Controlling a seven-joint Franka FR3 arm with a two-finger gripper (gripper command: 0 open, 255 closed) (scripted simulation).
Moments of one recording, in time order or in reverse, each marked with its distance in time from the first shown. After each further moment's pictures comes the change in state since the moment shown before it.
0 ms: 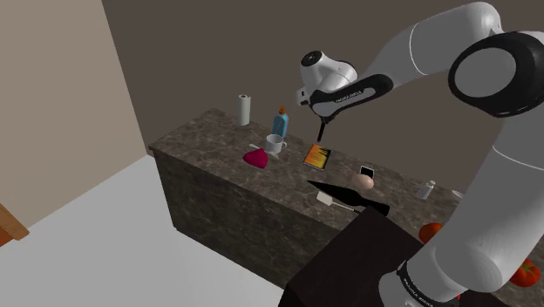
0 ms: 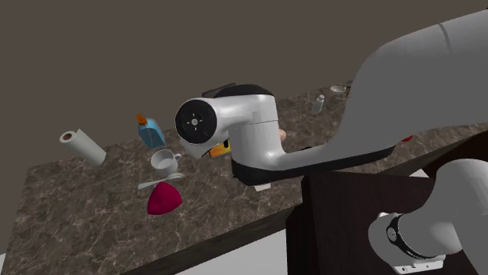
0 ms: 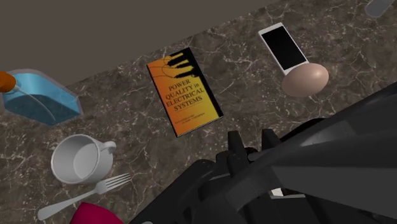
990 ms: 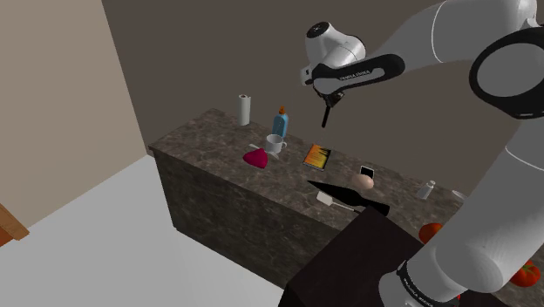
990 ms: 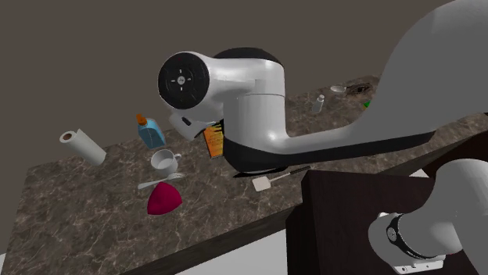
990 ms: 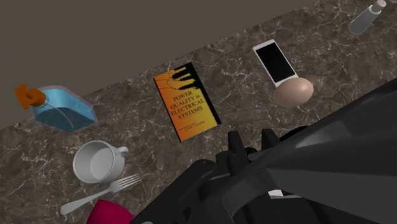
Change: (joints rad) arm 0.007 -0.078 0.011 0.092 0.056 -0.141 -0.113
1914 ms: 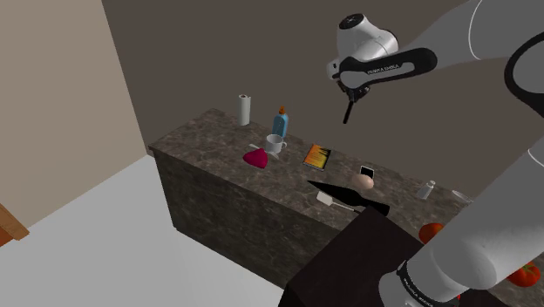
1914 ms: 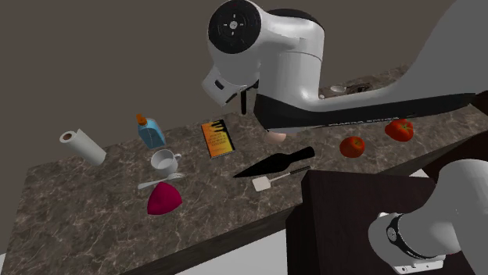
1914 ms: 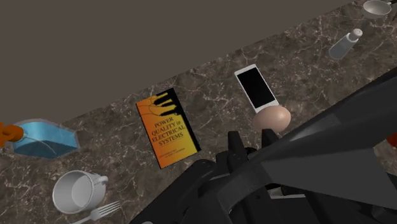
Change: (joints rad) arm -0.076 -0.132 -0.070 -0.099 -0.013 0.056 -0.133
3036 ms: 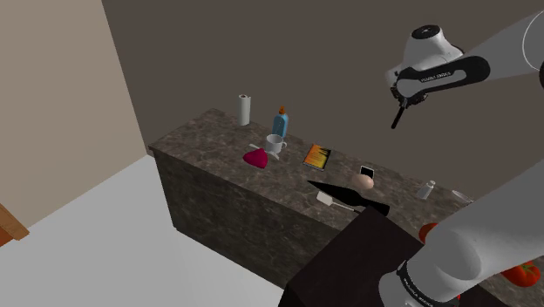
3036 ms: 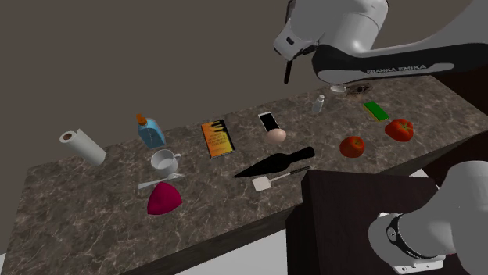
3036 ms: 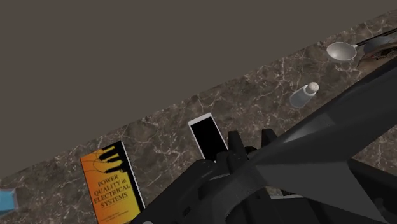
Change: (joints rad) arm -0.191 -0.119 -0.240 -0.162 -0.025 0.274 -0.320
